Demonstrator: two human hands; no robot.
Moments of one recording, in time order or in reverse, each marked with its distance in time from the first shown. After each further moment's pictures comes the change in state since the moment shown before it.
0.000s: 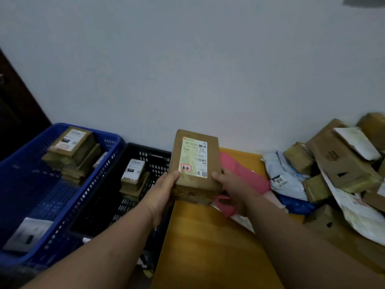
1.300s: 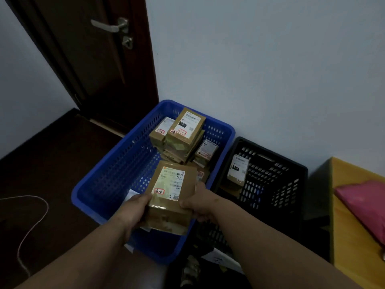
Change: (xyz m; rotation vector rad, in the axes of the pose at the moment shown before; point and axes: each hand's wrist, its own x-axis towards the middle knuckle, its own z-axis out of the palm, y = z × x) left_hand 0.017 -0.041 -0.505 -0.045 0.458 -0.352; right_hand 0.146 -0.056 0.518 -0.474 -0.433 0.329
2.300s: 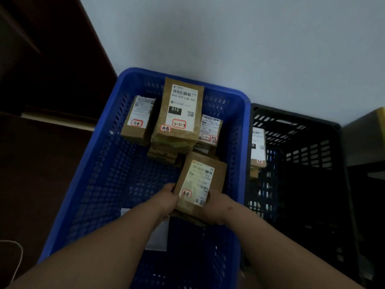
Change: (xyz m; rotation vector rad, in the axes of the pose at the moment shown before) left_hand 0.245 0.048 0.046 0.717 -0.464 -0.125; right_hand 0.159 -0.035 -0.002 -0.096 0.034 0.259
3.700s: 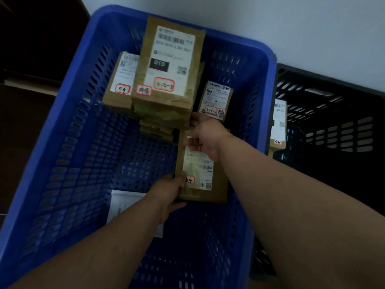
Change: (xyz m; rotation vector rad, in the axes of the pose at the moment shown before) left_hand 0.069 -0.032 0.037 -0.668 0.029 -0.162; right_hand 0.130 -0.044 -0.047 0.737 0.121 -0.183
